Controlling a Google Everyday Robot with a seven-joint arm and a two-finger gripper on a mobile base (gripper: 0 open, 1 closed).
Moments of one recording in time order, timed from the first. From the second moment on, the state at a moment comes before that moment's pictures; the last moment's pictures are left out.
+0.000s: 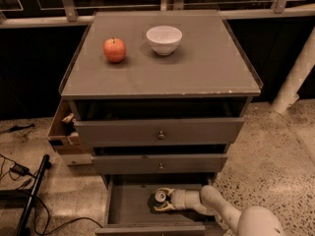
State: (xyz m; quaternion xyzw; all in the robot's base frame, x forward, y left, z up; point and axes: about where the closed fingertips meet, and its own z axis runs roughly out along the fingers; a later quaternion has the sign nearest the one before) arm 0.561 -0.029 0.161 -0.58 0.58 0.31 0.48
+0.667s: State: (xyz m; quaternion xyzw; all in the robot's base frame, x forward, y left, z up) arm 0.561 -0.029 0.161 -0.58 0.58 0.31 0.48
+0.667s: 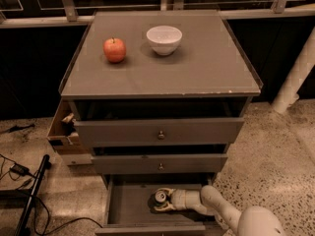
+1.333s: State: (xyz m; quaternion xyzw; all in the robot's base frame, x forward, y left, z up) arm 0.561 -0.029 0.161 -0.58 0.58 0.31 0.48
